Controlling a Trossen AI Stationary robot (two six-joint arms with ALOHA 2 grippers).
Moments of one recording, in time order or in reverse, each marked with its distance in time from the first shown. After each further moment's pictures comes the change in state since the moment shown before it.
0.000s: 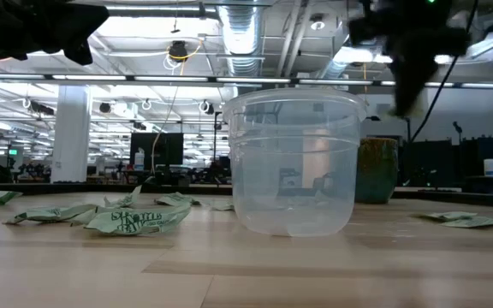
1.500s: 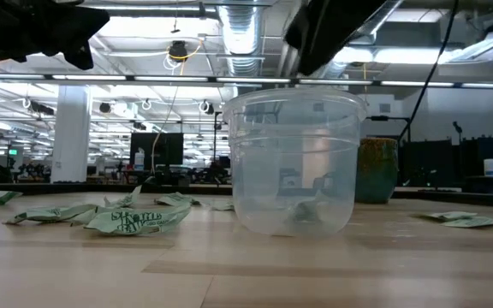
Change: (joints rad) left arm 0.000 0.000 0.002 -0.027 0.009 -0.067; right arm 0.054 0.176 0.169 0.550 -0.444 -0.418
